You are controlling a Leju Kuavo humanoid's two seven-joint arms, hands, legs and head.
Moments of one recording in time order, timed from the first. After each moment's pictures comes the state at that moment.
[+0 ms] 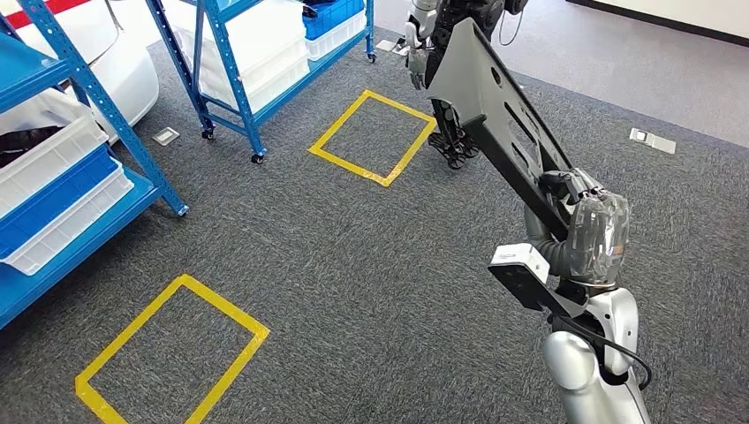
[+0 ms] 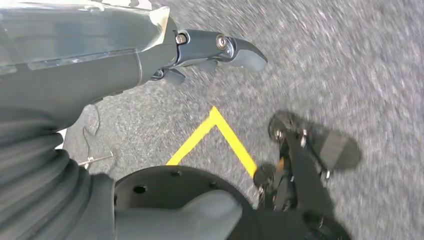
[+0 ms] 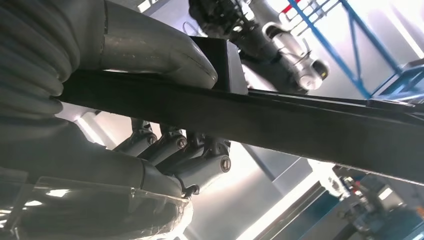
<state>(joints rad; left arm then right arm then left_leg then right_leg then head) -0.04 -0.11 -0.37 -0.19 0.99 0.34 -0.15 -0.30 -0.12 0.39 -1.58 1.01 -0.50 -0.16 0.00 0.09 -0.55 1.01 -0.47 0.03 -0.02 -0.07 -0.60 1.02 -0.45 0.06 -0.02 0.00</state>
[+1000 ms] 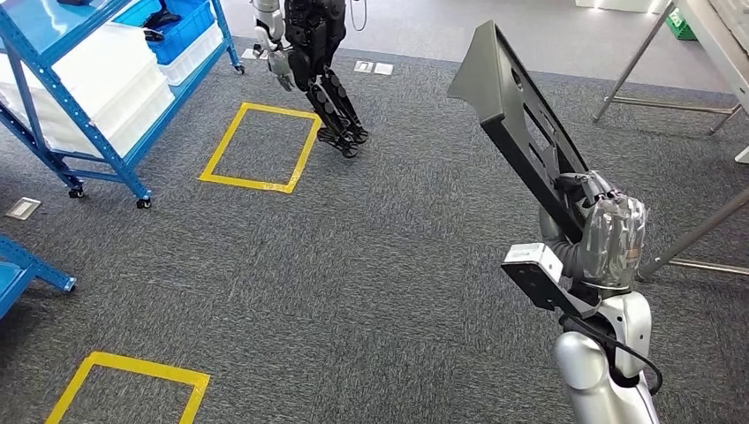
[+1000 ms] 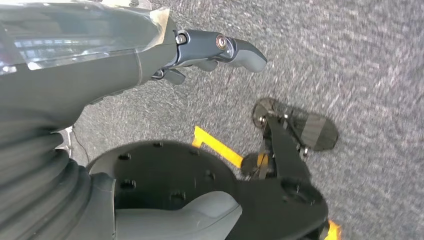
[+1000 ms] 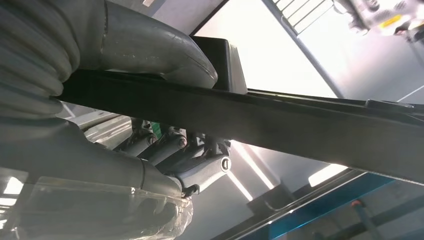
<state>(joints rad) -0.06 -0.12 -0.37 -0.19 0.96 0.30 -0.19 -0.28 -0.13 0.34 -1.58 1.02 -0.51 -0.17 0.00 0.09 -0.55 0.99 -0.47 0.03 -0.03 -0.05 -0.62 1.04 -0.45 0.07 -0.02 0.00</state>
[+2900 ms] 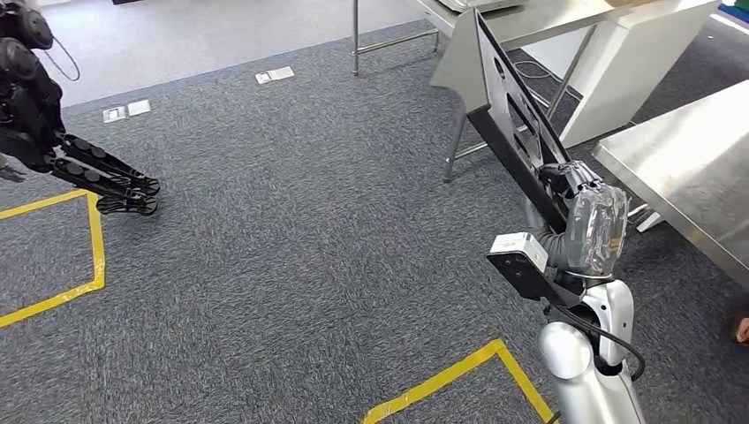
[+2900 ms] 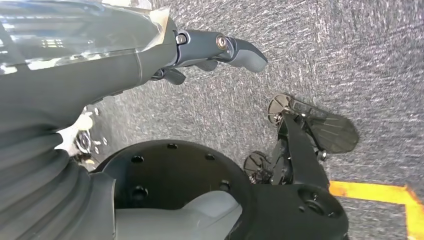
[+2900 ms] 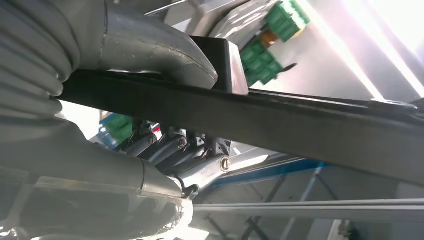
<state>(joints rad) -0.06 -0.12 -0.37 -0.19 0.97 0.31 -0.14 -0.31 -0.09 0.35 -1.56 1.02 -0.49 -0.17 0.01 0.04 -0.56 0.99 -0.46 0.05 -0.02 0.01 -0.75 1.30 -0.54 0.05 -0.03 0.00</state>
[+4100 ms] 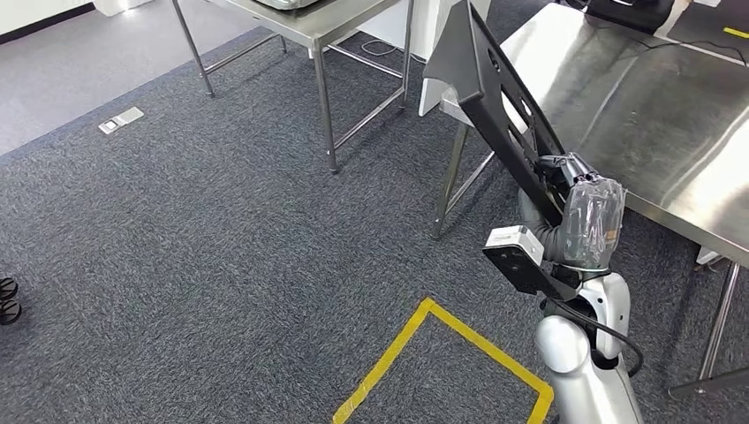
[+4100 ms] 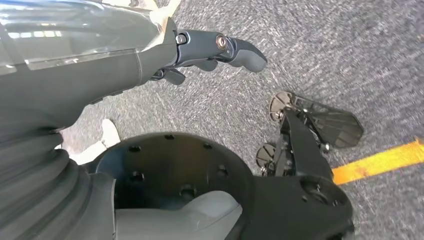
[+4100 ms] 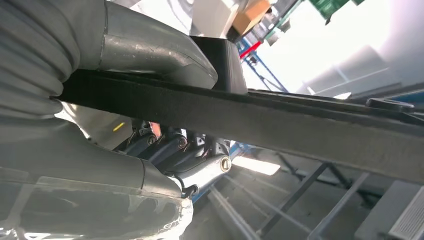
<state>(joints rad) -0.06 -0.12 -0.37 -0.19 0.98 0.30 -0.13 -0.34 -0.07 0.36 -1.55 1.03 -0.47 -0.17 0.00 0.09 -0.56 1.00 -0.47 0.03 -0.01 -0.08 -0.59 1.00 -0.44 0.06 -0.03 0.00</state>
